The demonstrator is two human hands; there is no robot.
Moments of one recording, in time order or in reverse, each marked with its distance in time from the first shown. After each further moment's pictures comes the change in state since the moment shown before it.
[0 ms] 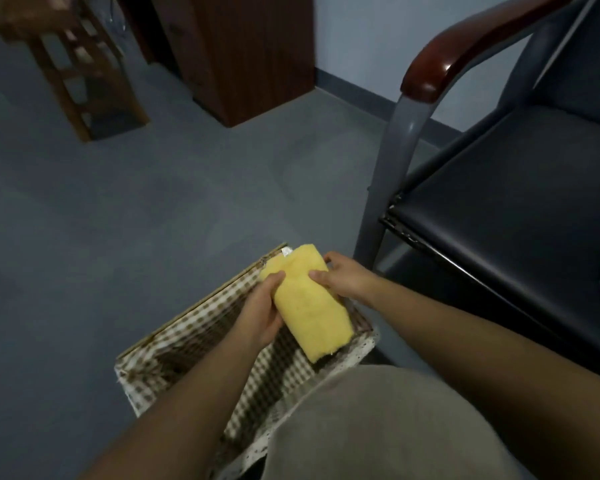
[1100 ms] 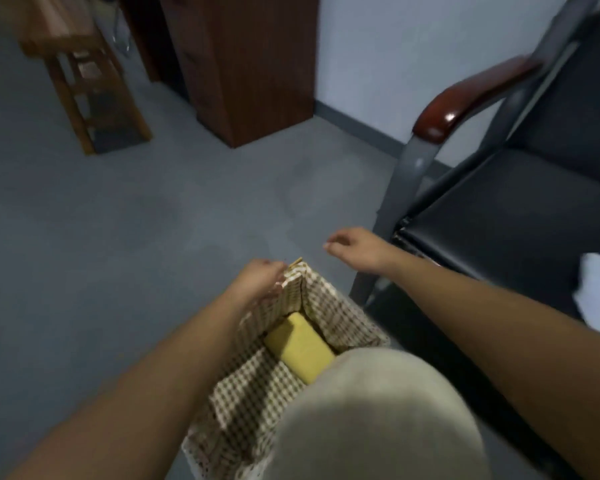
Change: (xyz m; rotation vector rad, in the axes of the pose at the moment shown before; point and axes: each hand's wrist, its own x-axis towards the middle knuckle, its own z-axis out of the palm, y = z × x) left_hand -0.033 0.106 -0.002 0.828 0.140 0.116; right_hand -0.046 -0.096 -0.029 -0.377 0.141 -0.164
